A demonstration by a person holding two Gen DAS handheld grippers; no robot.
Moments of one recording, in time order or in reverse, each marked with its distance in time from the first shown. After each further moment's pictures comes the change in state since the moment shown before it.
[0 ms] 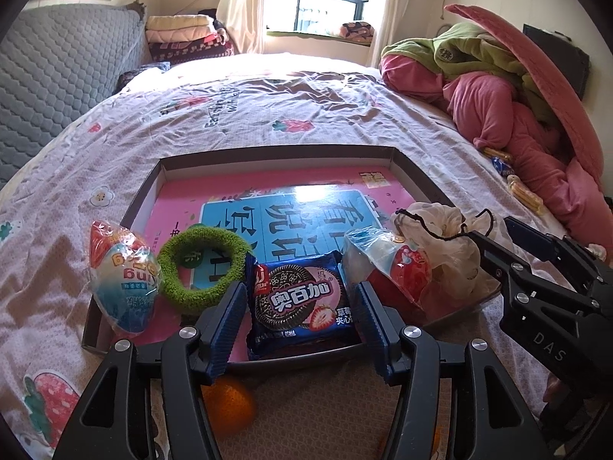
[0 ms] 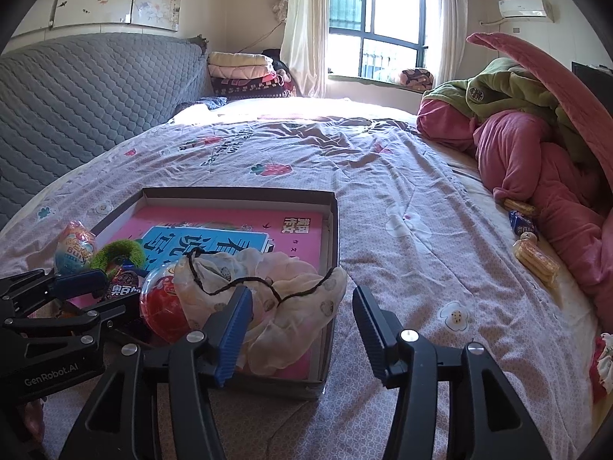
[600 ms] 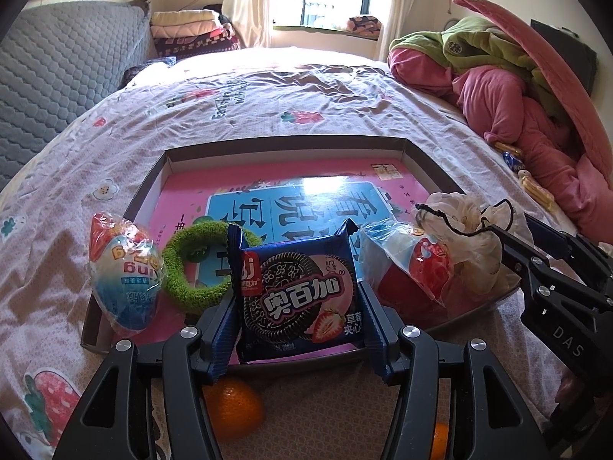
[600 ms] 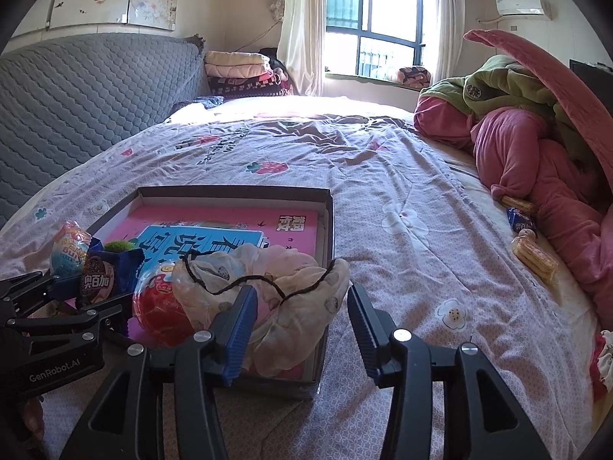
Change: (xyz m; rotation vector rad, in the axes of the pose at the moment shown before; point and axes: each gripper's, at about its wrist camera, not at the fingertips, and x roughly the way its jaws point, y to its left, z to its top) left arm 0.011 0.004 -0.001 -0.004 0.023 0.032; right arm 0.003 -0.003 -0.002 0.008 0.007 -0.004
